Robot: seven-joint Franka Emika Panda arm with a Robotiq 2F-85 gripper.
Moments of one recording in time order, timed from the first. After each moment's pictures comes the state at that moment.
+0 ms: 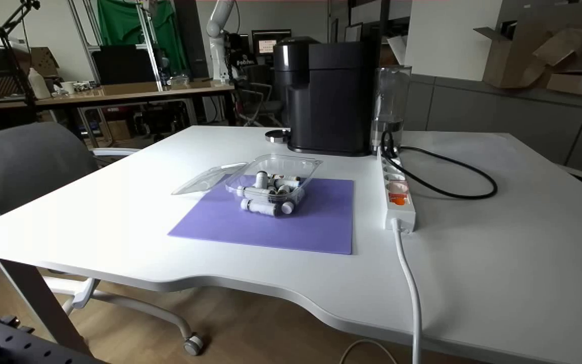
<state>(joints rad) 0.13 -0.37 0.23 -2.38 0.02 2.30 0.10</state>
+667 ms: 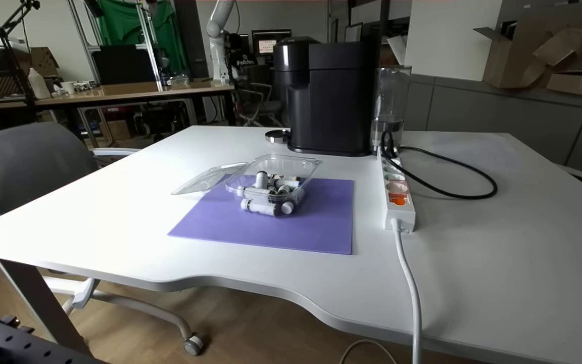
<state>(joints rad) 0.11 -0.34 0.24 -2.43 -0.10 2.34 0.12</state>
